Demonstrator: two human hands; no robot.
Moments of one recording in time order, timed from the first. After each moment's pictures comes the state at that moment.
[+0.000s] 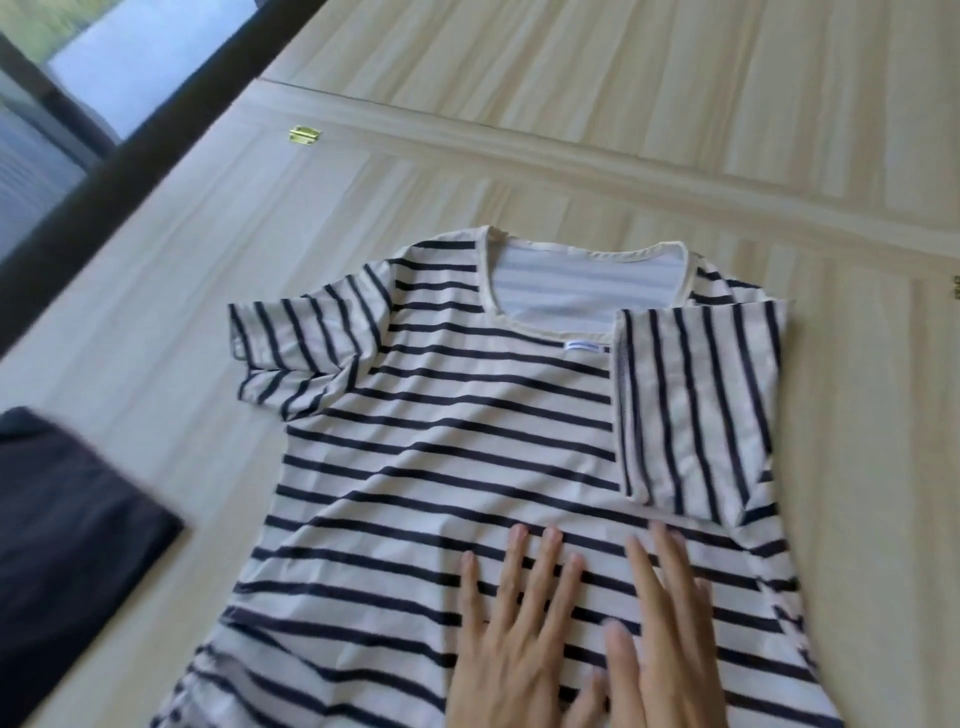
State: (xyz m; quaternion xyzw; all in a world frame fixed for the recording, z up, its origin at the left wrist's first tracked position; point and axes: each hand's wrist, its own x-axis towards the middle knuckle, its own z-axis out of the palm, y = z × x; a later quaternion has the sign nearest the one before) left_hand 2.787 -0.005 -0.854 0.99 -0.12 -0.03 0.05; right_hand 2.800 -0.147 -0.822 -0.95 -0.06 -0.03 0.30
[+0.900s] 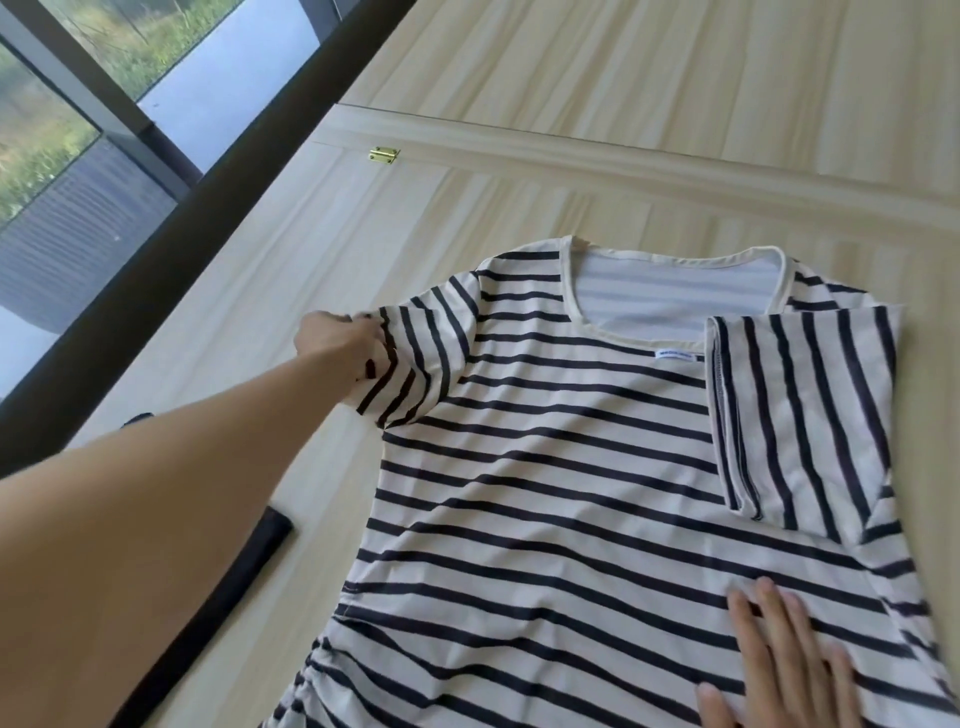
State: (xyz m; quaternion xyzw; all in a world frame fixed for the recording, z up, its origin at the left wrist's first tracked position) left_hand 3.039 0.241 -0.762 0.80 0.48 -0.01 0.35; right_hand 2.775 -0.147 -0.867 -1.00 0.00 -0.04 0.05
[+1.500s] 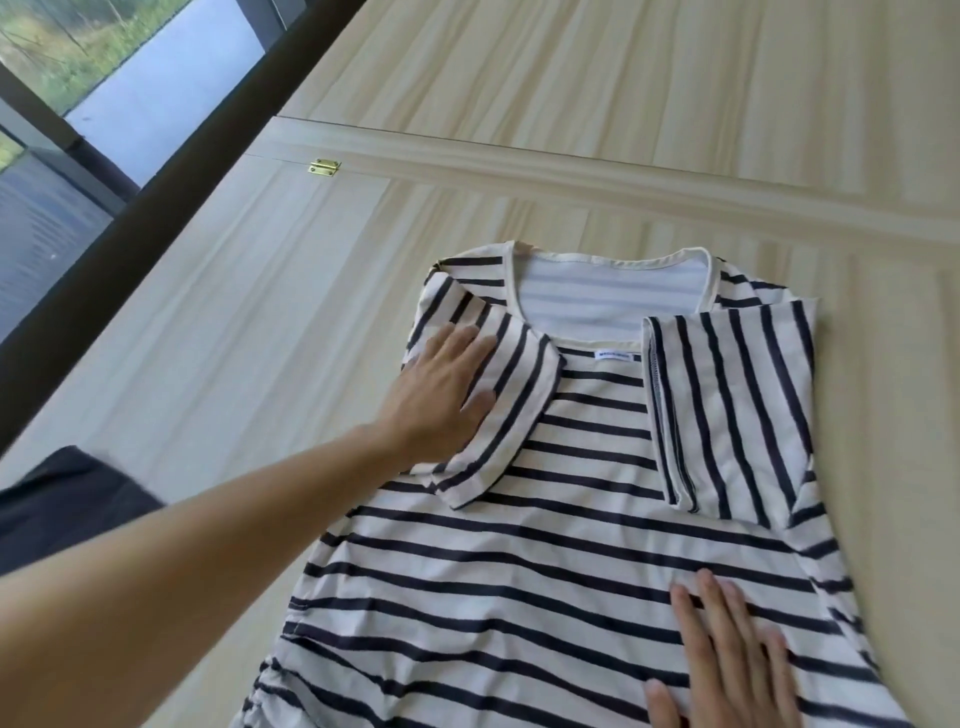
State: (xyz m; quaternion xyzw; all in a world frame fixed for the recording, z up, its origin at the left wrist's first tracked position) left_hand 3.006 0.130 -0.787 0.97 -0.10 -0.15 0.15; right_hand 2.771 -0.155 -0.880 -1.00 0.01 -0.06 0.07
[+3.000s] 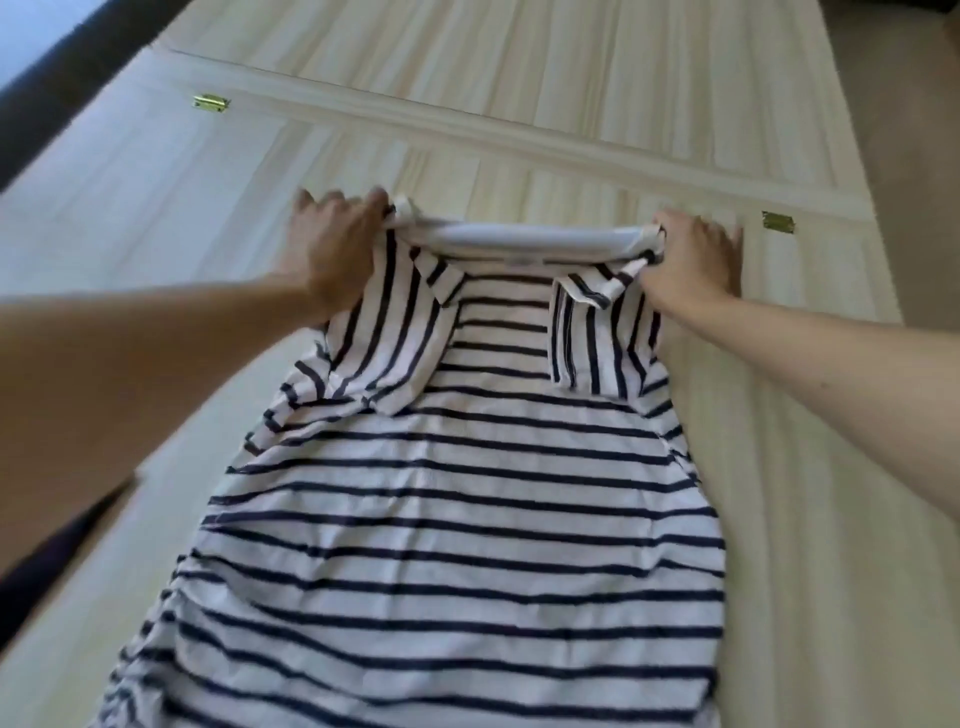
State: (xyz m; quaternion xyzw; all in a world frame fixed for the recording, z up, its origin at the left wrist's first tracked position) left_hand 3.021 0.113 -0.738 0.98 -0.14 0.11 0.00; right_hand 3.002 -0.228 -0.731 -0.99 0.07 -0.07 0.09
